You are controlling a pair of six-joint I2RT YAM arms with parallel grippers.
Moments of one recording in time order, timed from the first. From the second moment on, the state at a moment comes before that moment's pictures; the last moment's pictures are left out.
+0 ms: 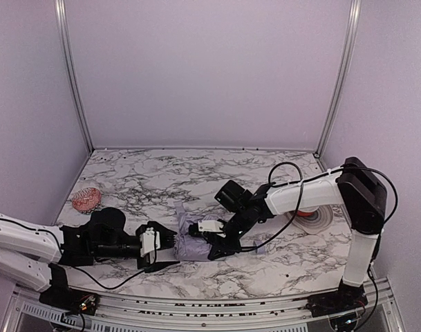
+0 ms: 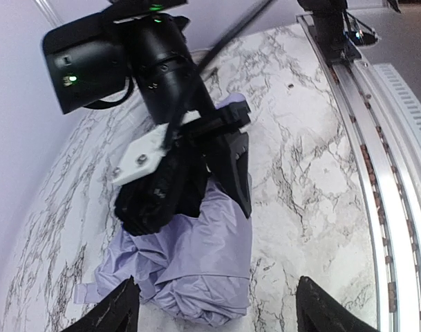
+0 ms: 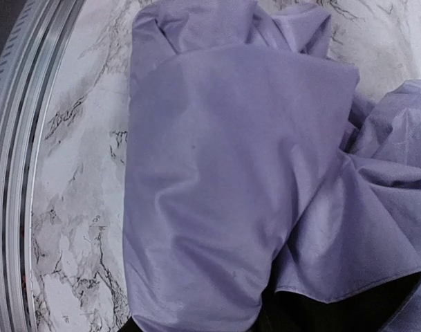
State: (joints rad) left arm -1.08 1.12 0.38 0.34 0.14 0.46; right arm 0.93 1.90 1.16 -0.45 -0.50 -0.58
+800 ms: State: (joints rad) left arm -1.16 1.68 0.81 -0.01 -0.11 0.65; right arm 0.84 2.05 1.33 -0.66 -0.78 -0.56
